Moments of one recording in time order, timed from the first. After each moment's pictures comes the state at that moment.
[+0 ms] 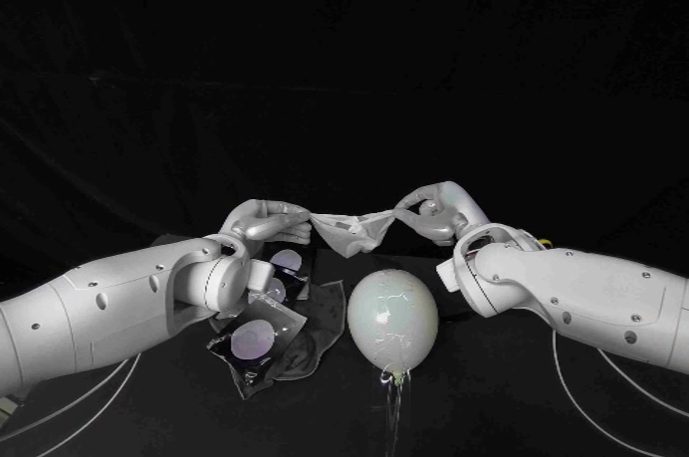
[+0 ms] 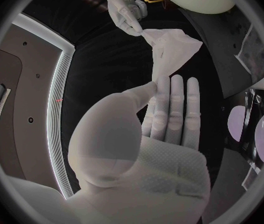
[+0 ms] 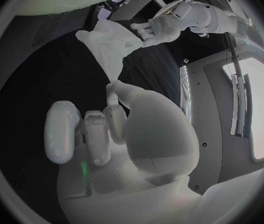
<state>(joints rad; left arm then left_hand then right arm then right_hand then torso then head) 1.31 -0.76 -0.08 1.33 -0.10 -0.39 0.26 1.37 -0.05 0.59 -0.06 0.05 0.99 0.14 0.34 0.48 1.33 0.08 0.18 0.22 1.10 0.05 0.36 0.48 0.16 0.91 0.20 0.47 0.21 1.36 -0.67 -0.13 1.42 -0.77 -0.75 -0.02 1.33 -0.05 0.54 0.07 0.05 0.98 0.08 0.47 0.45 1.46 0.00 1.36 1.31 1.47 -0.06 1.56 1.31 0.06 1.46 0.05 1.34 1.31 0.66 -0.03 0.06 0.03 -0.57</state>
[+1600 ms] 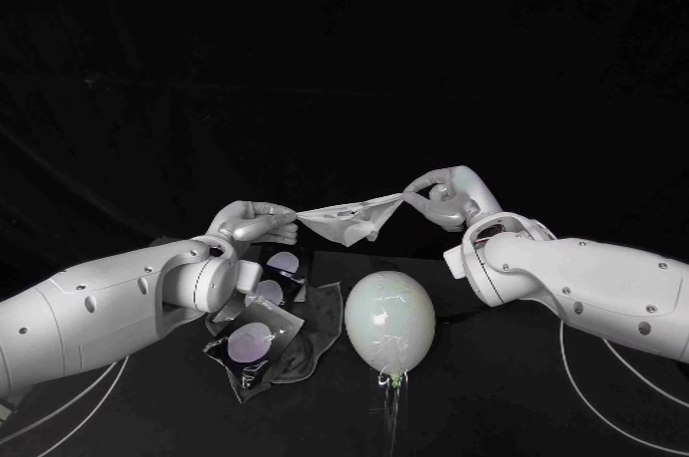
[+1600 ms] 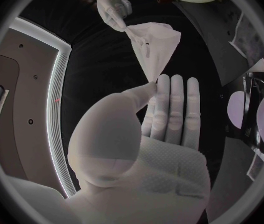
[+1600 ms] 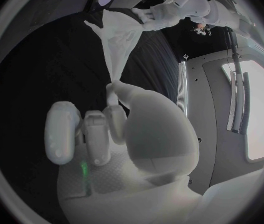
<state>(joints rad) 1.31 -0.77 -0.08 1.30 -0.11 -0.40 0.26 1.37 -0.05 0.60 -0.06 0.05 0.98 0.14 0.34 0.48 1.33 0.07 0.18 0.23 1.11 0.05 0.36 0.49 0.16 0.90 0.20 0.48 0.22 1.39 -0.71 -0.11 1.44 -0.76 -0.81 0.01 1.33 -0.05 0.55 0.06 0.05 0.98 0.07 0.47 0.45 1.46 0.00 1.36 1.31 1.47 -0.06 1.57 1.31 0.06 1.46 0.05 1.35 1.31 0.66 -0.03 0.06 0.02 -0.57</state>
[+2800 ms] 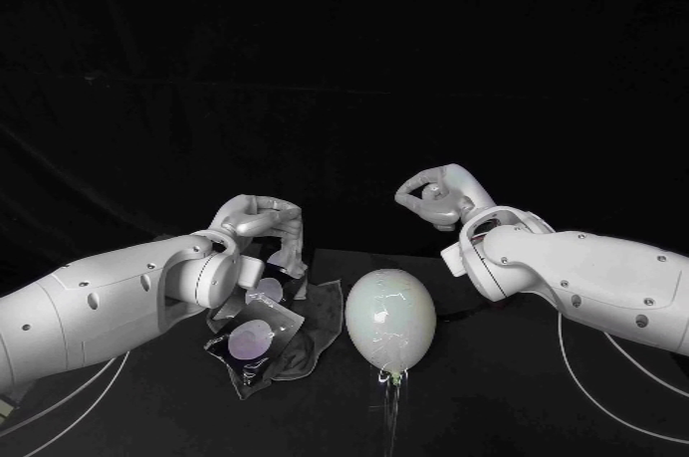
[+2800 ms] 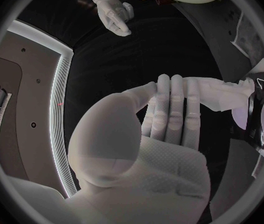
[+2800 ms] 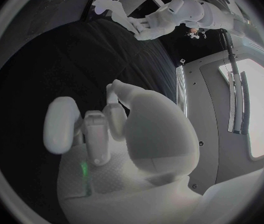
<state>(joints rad) 1.31 -0.77 -0.07 1.30 -0.16 -0.39 0.26 1.37 -0.05 0.61 -0.06 0.05 0.98 0.14 0.34 0.48 1.33 0.07 0.18 0.23 1.11 0.05 0.36 0.49 0.16 0.89 0.20 0.49 0.22 1.40 -0.69 -0.11 1.42 -0.76 -0.70 0.00 1.32 -0.06 0.55 0.06 0.05 0.94 0.08 0.48 0.48 1.40 0.01 1.24 1.31 1.47 -0.05 1.56 1.31 0.06 1.40 0.06 1.21 1.31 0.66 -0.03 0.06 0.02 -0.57</state>
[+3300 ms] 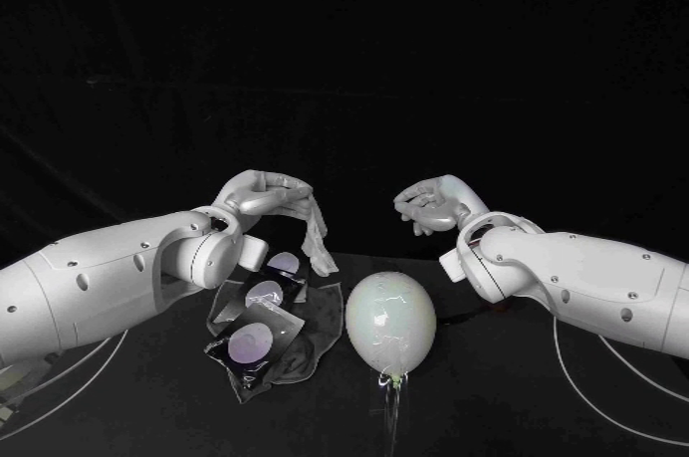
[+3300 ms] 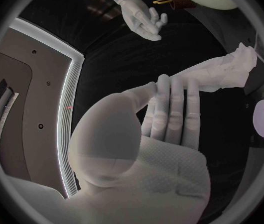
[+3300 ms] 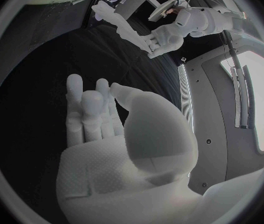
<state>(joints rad) 1.39 -0.77 -0.06 1.34 -0.19 -0.32 0.26 1.37 -0.05 0.61 -0.06 0.05 0.98 0.14 0.34 0.48 1.32 0.07 0.19 0.24 1.10 0.05 0.36 0.49 0.17 0.88 0.20 0.49 0.22 1.39 -0.66 -0.13 1.34 -0.67 -0.62 0.04 1.31 -0.10 0.55 0.08 0.05 0.86 0.16 0.36 0.44 1.05 0.08 0.42 0.70 1.23 0.01 0.98 0.95 0.17 1.05 0.11 0.46 1.17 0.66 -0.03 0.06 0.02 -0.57</state>
